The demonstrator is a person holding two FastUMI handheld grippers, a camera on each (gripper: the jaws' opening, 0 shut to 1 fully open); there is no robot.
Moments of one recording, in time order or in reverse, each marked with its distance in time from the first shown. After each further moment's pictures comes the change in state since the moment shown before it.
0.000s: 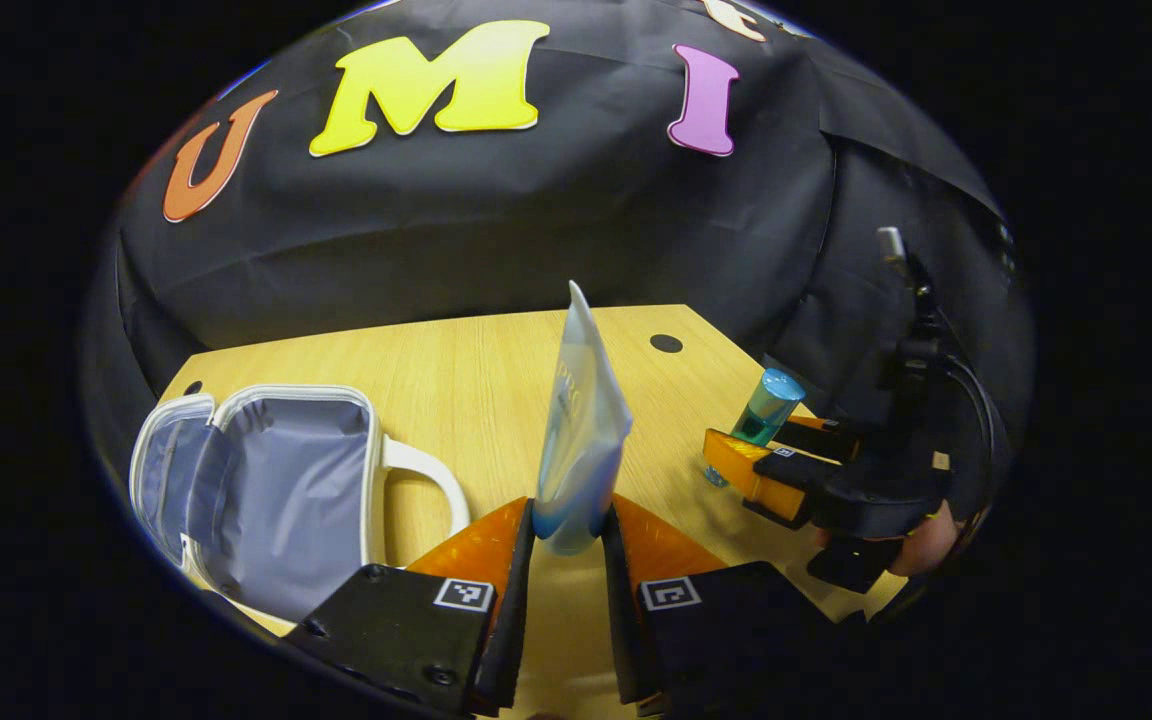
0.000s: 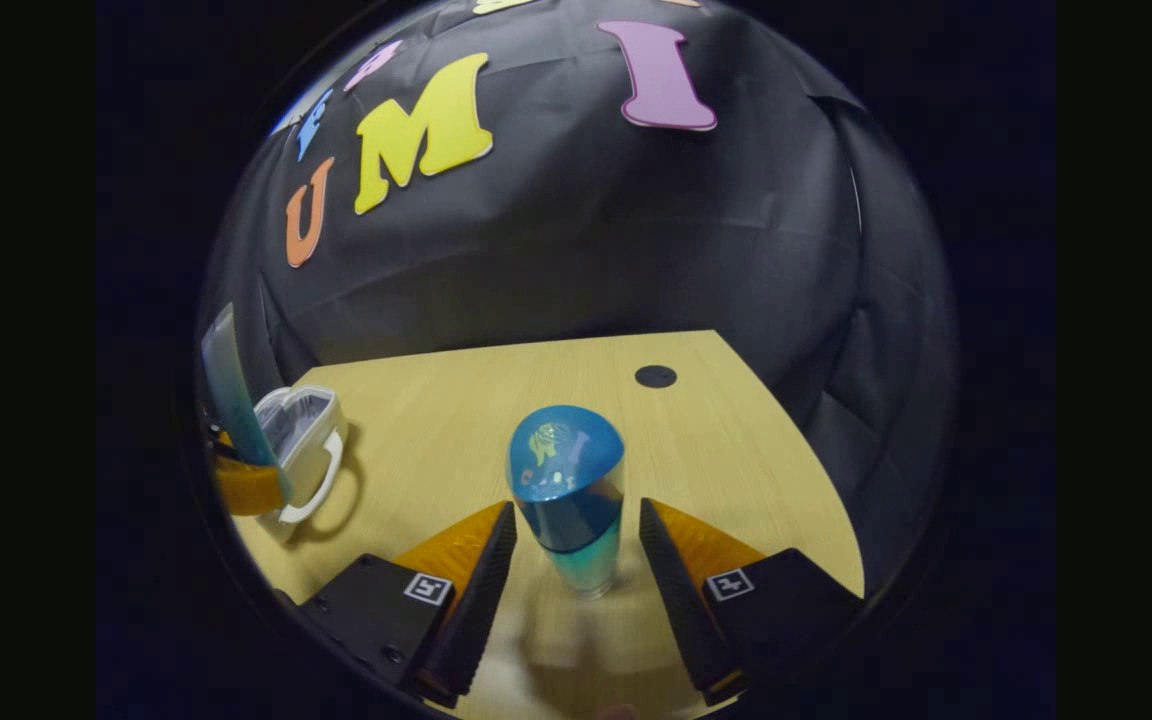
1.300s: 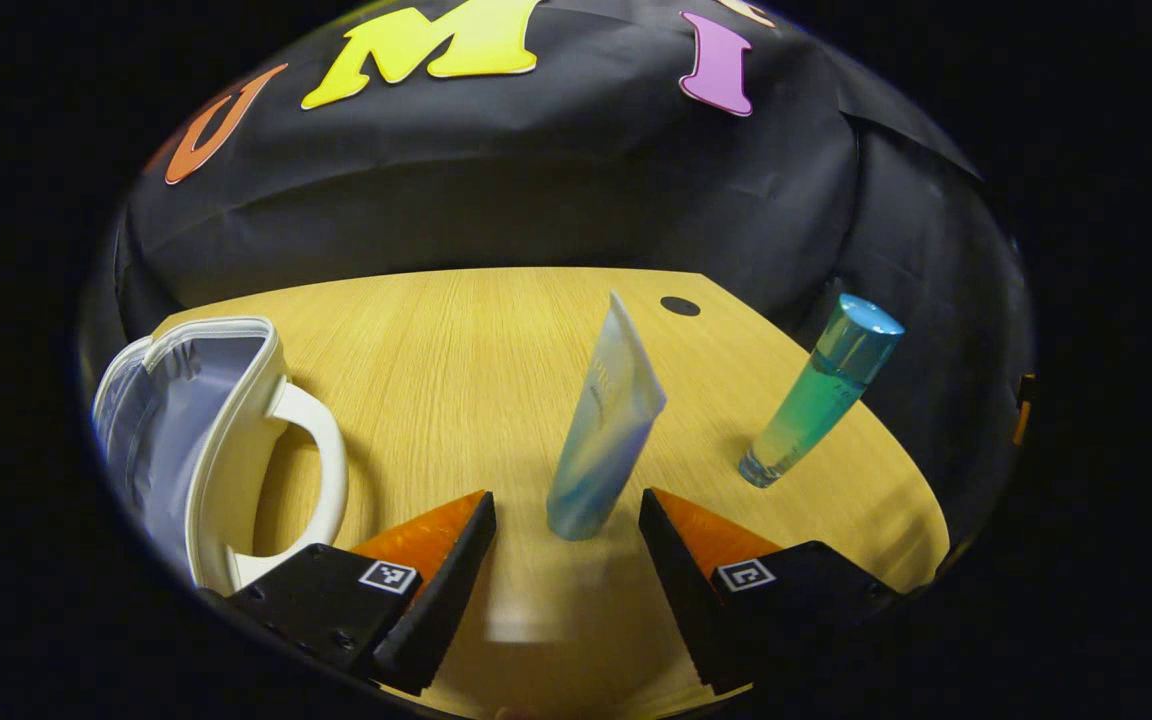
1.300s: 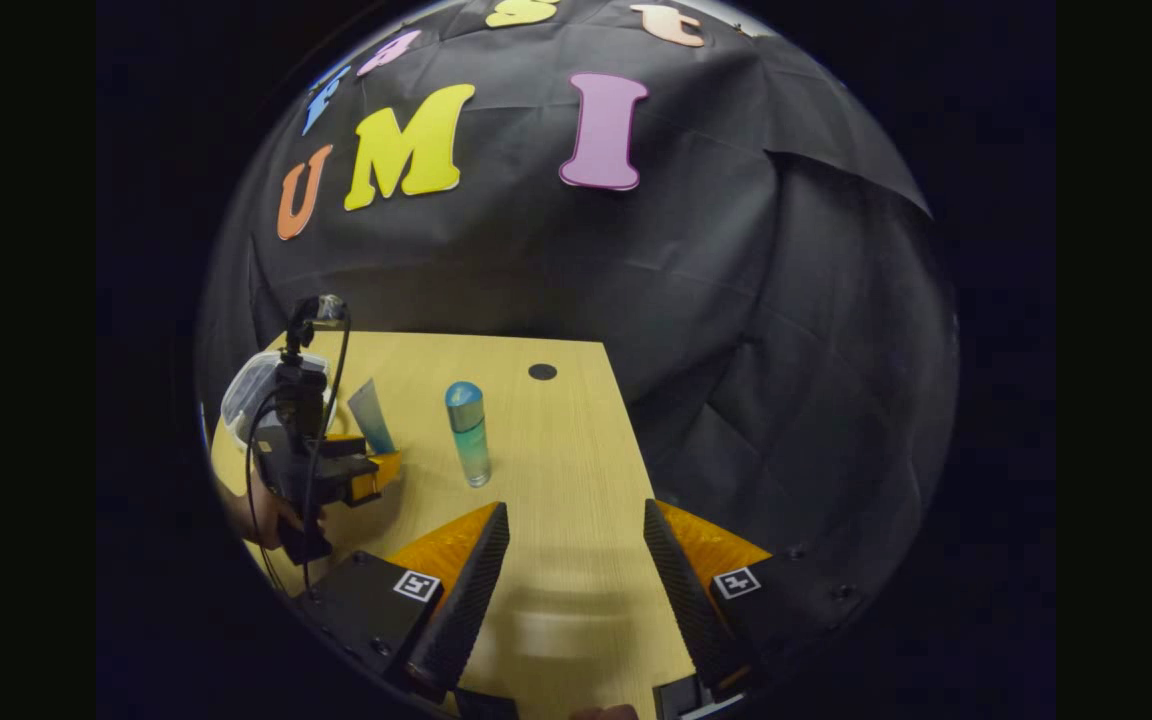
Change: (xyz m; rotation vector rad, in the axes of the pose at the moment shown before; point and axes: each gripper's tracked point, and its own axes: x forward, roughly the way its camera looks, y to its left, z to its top) left arm 0.110 -0.028 -0.054 -0.050 0.020 0.014; right arm -0.216 -0.085 0.020 -0.128 0.030 -0.250
